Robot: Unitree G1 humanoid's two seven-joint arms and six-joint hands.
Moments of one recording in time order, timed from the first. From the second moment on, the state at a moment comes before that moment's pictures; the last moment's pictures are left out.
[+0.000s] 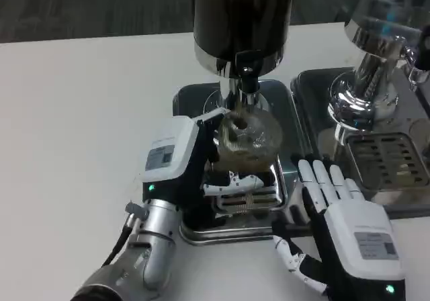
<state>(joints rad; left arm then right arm) -0.56 0.14 -0.48 1.20 0.70 -0.59 0.83 0.30 -0.26 0.40 -0.09 -1.00 0.05 -0.44</state>
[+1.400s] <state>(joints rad) -0.30 0.40 -0.31 0.83 0.51 -0.83 0.61 0.24 -0.25 0.38 -0.01 -1.00 0.10 -0.51</state>
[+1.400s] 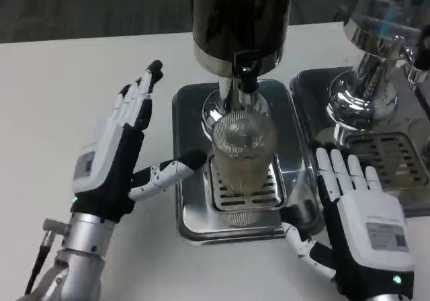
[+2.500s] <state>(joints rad) -0.34 0.30 -0.13 0.52 -0.09 -0.94 -0.27 0.22 -0.22 0.38 0.01 -0.99 0.12 -0.52</state>
